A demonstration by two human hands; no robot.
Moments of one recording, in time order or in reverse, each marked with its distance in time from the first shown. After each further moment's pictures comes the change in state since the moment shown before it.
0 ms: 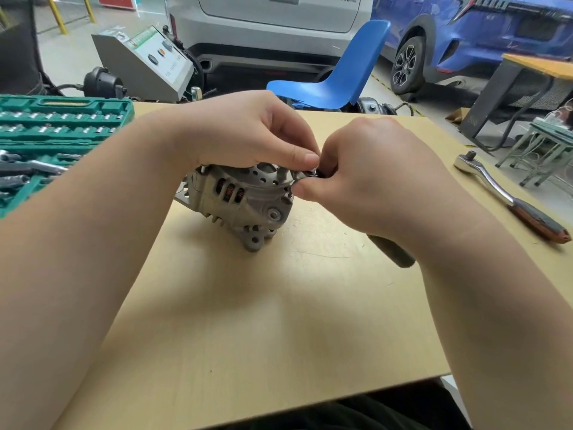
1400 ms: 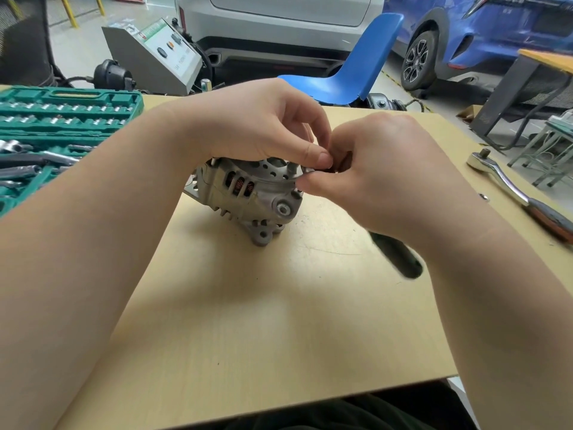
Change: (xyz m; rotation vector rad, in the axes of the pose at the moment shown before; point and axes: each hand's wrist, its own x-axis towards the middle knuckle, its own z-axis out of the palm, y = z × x) left_hand -0.004 0.006 0.001 -0.038 0.024 -0.069; right_hand -0.005 -0.001 0.003 0.145 0.027 -0.042
